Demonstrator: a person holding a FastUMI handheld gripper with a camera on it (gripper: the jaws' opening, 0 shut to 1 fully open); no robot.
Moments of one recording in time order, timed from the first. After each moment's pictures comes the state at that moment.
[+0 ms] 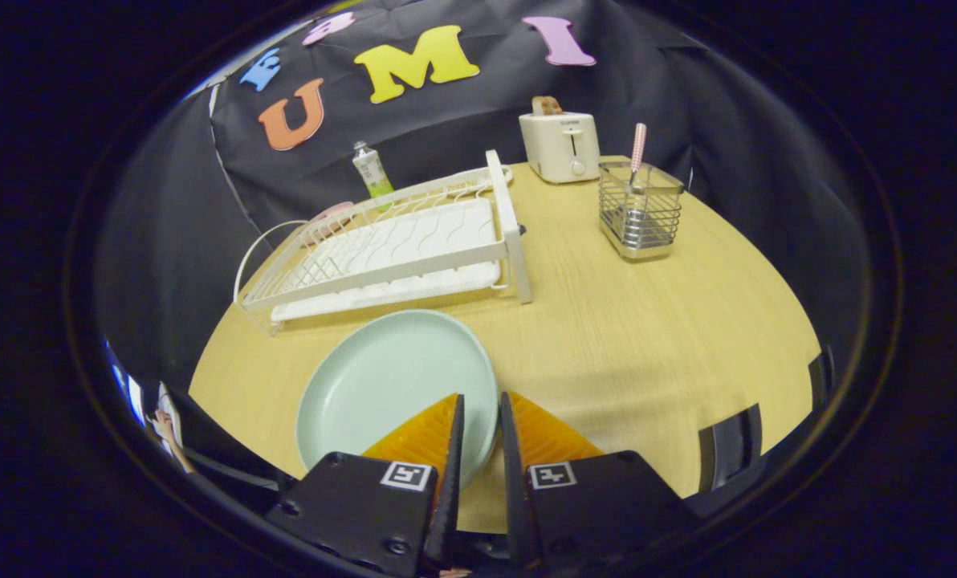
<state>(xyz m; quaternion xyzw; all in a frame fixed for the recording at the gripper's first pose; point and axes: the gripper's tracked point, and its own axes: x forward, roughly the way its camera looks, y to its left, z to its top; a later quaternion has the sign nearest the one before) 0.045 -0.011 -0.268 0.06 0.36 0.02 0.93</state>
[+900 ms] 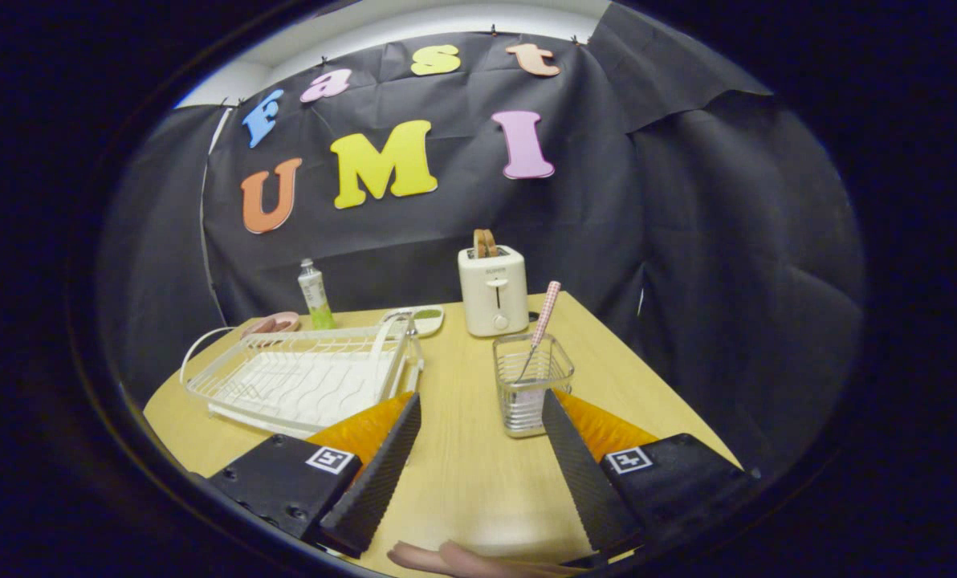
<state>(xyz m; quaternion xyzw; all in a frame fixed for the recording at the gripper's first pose) 0.150 -0.149 -0.157 0.03 0.14 -0.06 0.99</state>
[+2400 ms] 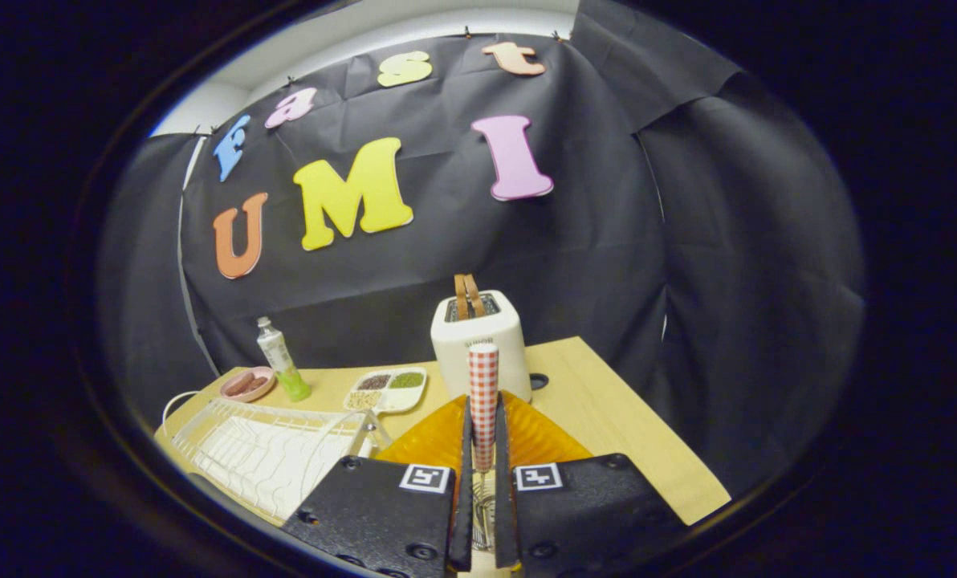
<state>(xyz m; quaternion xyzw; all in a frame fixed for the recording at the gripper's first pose) 0.280 -0.183 -0.084 0.05 0.08 -0.04 0.99</state>
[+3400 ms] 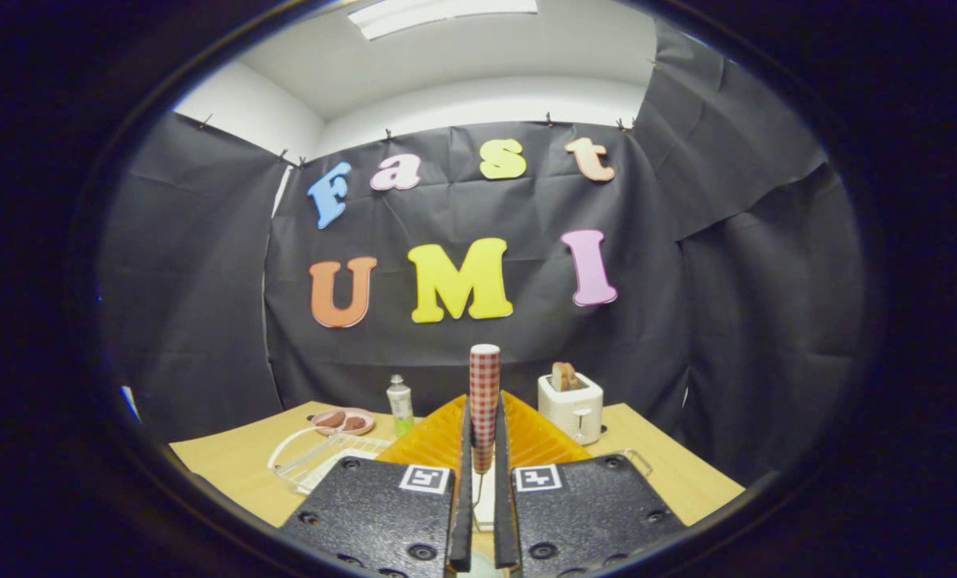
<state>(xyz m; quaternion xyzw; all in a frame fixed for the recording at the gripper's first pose) 0.078 0.020 -0.023 0.01 -0.04 0.02 1.00</state>
